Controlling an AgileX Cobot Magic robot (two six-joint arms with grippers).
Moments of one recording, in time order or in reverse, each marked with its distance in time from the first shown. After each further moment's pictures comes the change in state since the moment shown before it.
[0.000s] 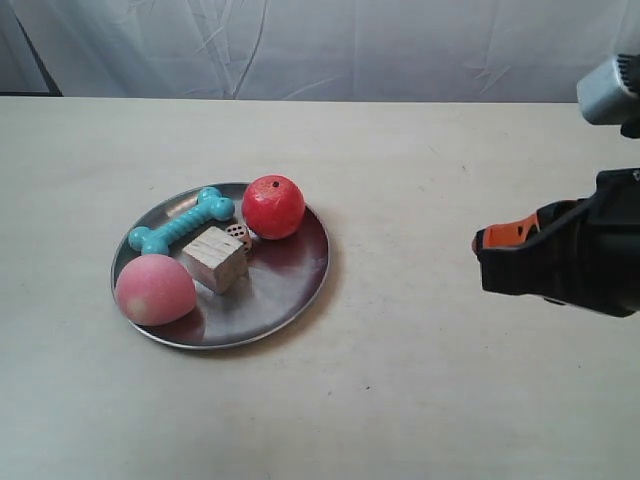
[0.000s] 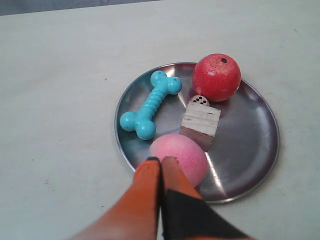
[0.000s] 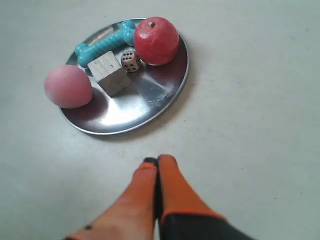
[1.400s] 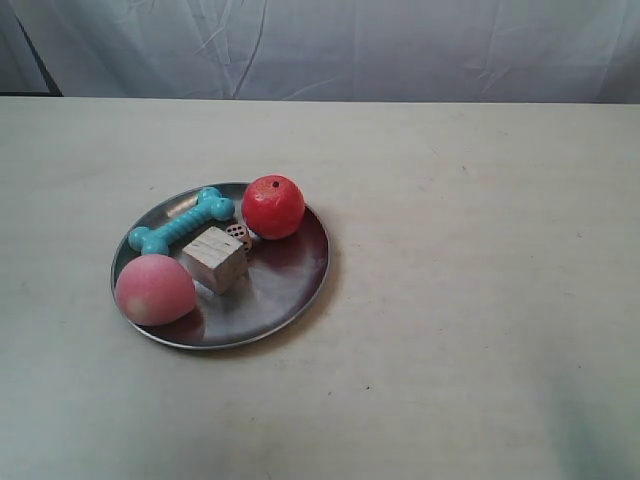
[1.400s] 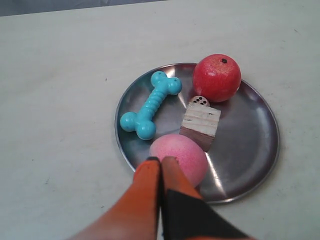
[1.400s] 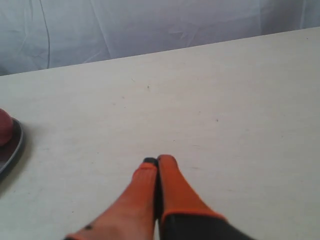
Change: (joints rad) left arm 0.000 0.000 0.000 0.000 -0.002 0.000; right arm -0.619 -0.798 0.634 0.003 -0.218 -0.201
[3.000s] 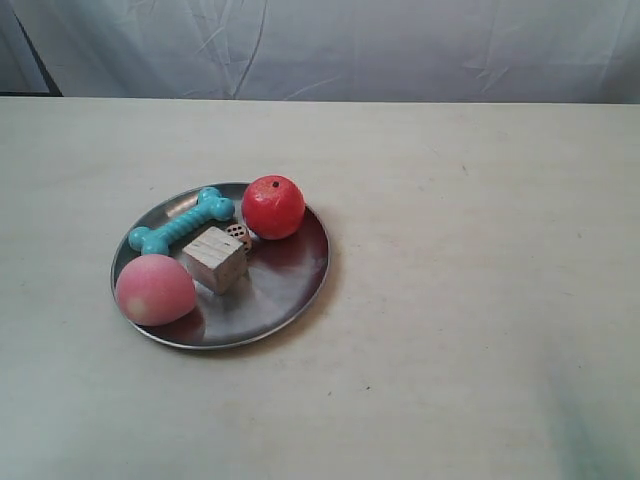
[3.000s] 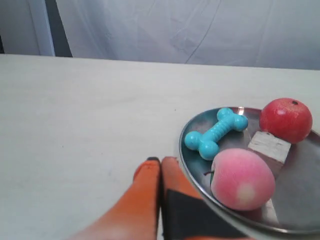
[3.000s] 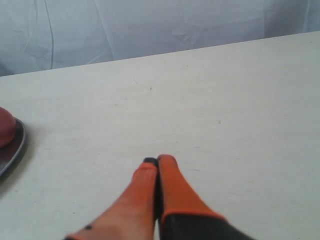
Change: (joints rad) left arm 0.000 -0.668 0.429 0.401 -0.184 -0.493; right arm 0.000 0.000 0.004 0.024 -0.011 -0.030
